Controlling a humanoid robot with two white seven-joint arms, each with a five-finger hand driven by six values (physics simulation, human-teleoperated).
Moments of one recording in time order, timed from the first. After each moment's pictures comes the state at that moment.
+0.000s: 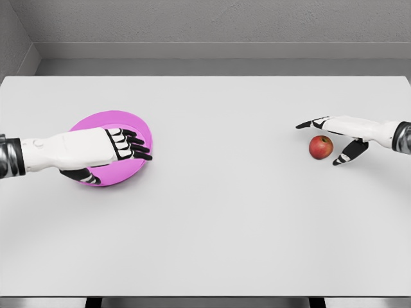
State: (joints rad) left arm -0.58 1.02 -0.74 -1.70 -0.33 -0.61 -0.35; right arm -0.67 -0.75 0.63 -1.02 0.19 -0.59 0.61
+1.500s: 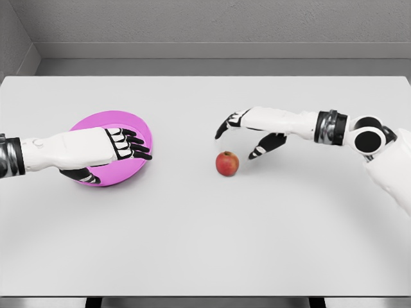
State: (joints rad) left arm -0.58 1.02 -0.74 -1.70 -0.33 -0.61 -0.36; right arm -0.73 -0.53 0.70 -1.22 0.10 -0.61 0.61
